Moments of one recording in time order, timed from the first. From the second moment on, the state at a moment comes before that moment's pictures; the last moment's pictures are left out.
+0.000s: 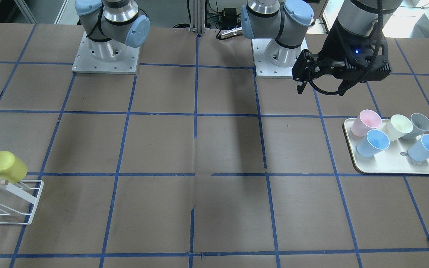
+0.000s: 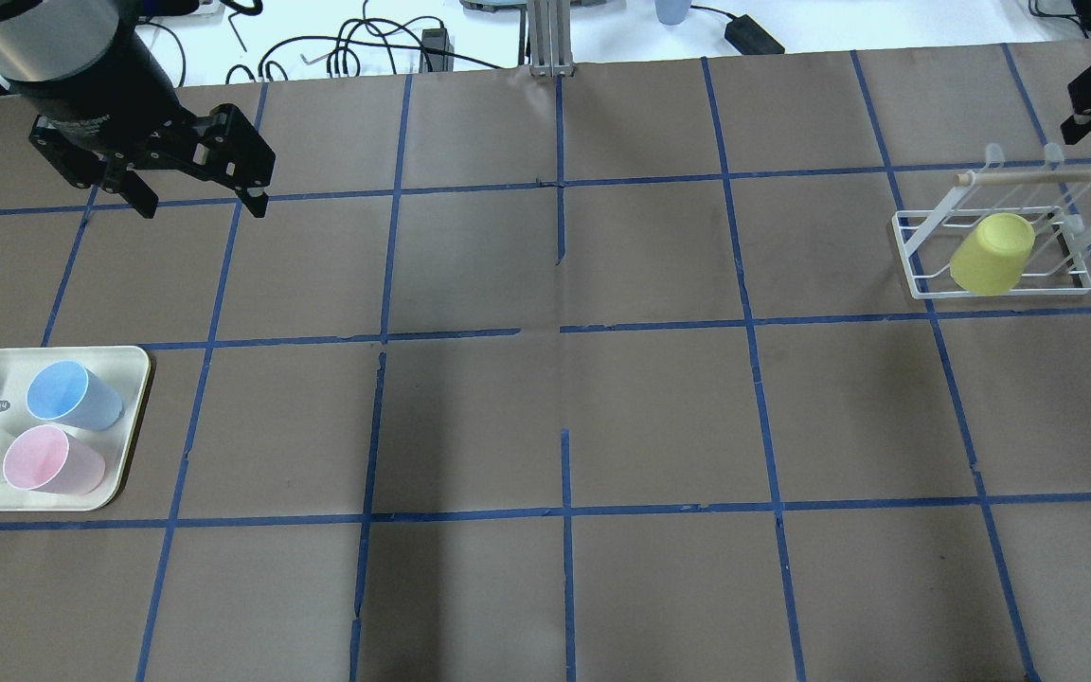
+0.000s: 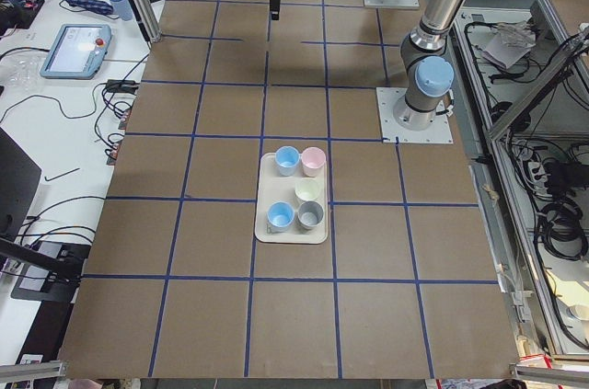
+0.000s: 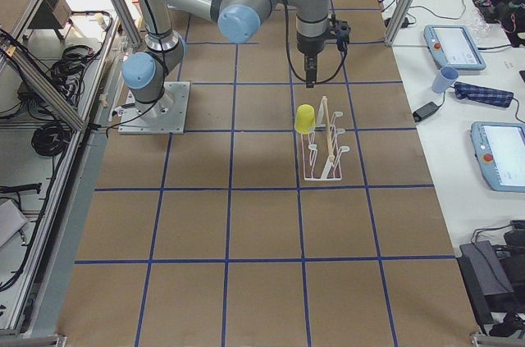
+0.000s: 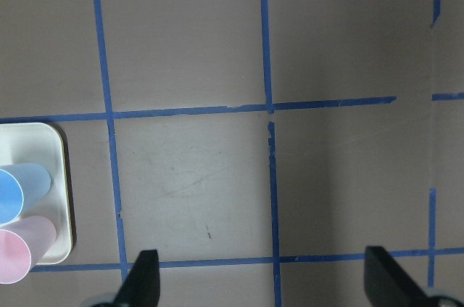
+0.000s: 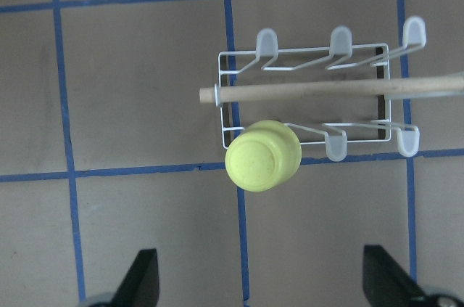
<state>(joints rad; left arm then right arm) -1.51 -1.56 -1.50 -1.62 1.59 0.10 1.09 -1.52 1.49 -1.64 -1.51 -0.43</state>
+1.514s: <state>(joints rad) -1.52 -1.58 -1.46 -1.69 1.58 0.09 1.62 -1.51 1.40 -1.54 -1.57 0.05</state>
